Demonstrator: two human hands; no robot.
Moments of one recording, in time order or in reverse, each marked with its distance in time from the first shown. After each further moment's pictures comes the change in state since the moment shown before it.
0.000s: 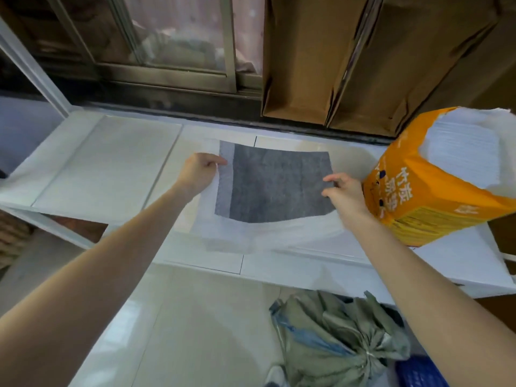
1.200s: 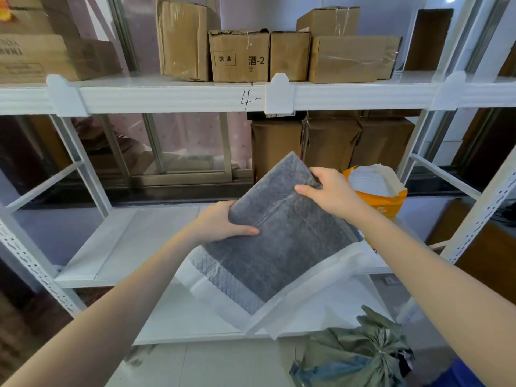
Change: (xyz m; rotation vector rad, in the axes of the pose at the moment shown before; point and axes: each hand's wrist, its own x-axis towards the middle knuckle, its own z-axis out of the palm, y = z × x) left_hand -0.221 0.064 -0.198 0.108 -0.384 0.361; right_hand -0.307 -0.168 -0.040 -0.361 0.070 -0.656
